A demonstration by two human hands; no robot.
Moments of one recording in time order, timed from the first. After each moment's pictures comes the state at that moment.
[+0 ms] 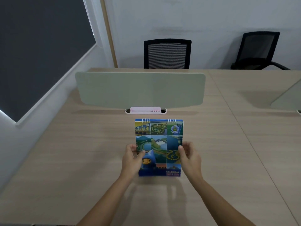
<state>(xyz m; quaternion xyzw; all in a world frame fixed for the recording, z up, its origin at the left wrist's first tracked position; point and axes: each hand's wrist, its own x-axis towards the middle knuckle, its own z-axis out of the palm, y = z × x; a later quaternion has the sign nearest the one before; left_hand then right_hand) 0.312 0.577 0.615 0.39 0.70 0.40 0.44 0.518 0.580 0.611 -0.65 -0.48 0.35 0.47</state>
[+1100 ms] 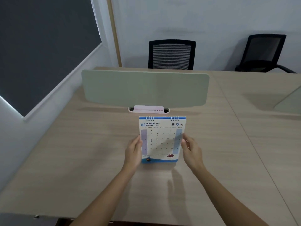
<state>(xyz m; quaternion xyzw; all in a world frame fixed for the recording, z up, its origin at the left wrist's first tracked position) 0.312 0.580 0.629 0.40 0.68 0.44 0.44 0.520 0.594 0.630 -0.65 -0.54 0.36 0.41</state>
